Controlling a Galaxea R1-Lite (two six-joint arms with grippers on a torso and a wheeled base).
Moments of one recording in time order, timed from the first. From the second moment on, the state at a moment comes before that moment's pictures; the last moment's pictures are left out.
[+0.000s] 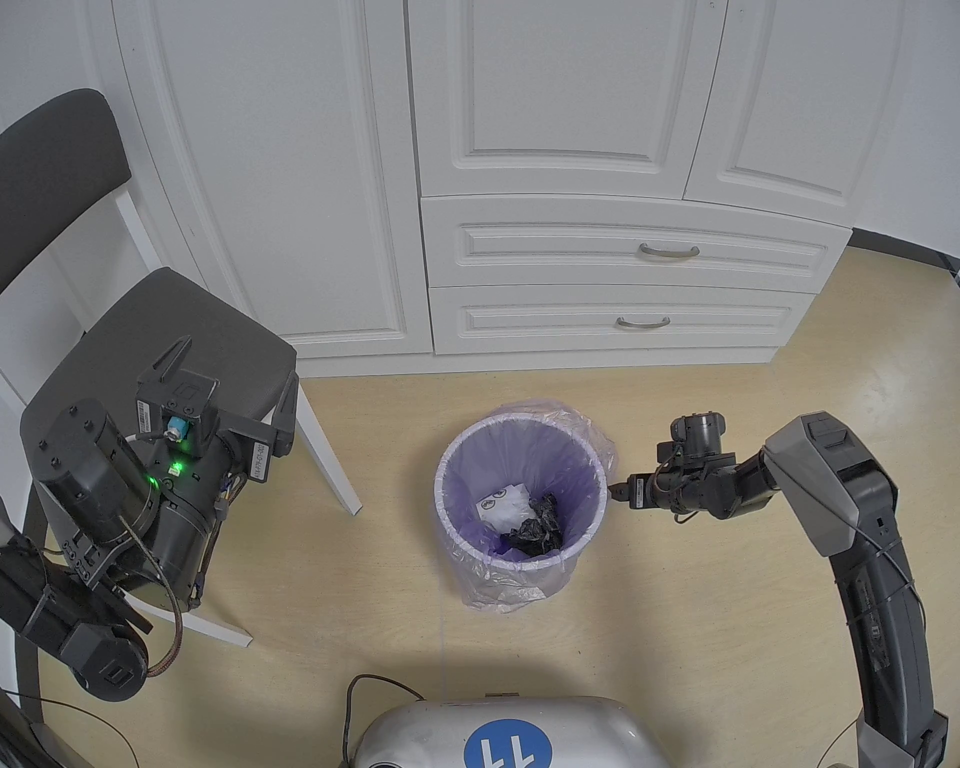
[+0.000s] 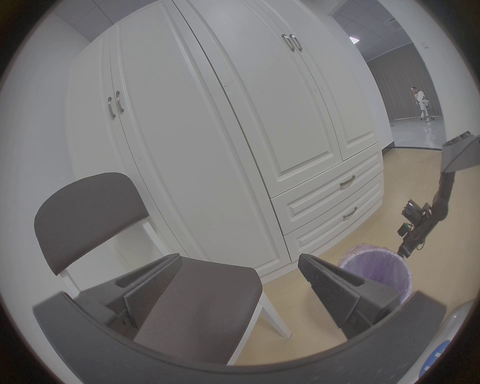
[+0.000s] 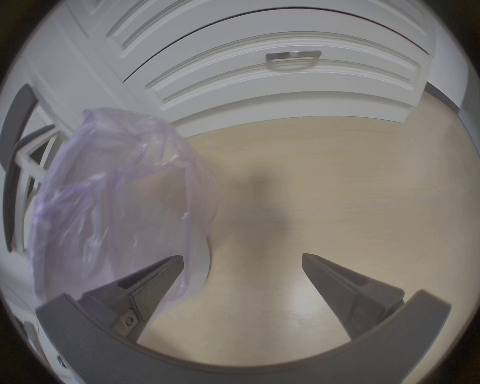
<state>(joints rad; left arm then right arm) -0.49 1.69 -0.38 -1.53 0.47 0.52 0.16 2.74 -1.75 -0.34 0.17 0.10</state>
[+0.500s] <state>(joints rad) -0.49 1.69 -0.38 -1.53 0.47 0.52 0.22 2.85 -1.83 -0.39 0.10 0.20</state>
